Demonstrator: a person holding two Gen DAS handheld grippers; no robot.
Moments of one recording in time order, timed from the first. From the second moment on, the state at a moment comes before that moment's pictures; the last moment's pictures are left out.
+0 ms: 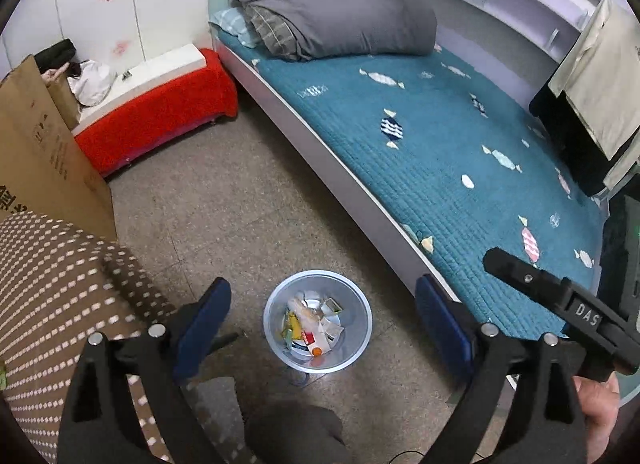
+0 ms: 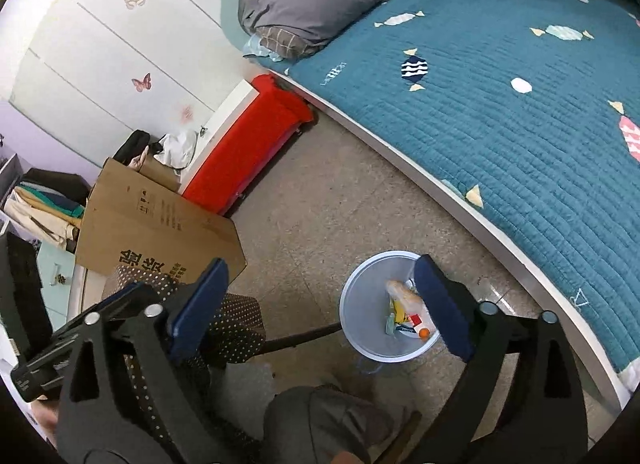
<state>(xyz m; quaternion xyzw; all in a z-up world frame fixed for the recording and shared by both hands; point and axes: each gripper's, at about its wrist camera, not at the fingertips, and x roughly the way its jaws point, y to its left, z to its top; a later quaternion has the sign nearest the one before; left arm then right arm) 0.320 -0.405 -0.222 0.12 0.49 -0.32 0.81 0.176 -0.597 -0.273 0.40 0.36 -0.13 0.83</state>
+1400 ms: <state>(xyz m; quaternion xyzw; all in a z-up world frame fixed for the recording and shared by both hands) 0.243 -0.127 -0.100 0.03 0.35 -0.23 0.91 0.226 -0.355 -0.129 0.22 0.36 0.03 0.91</state>
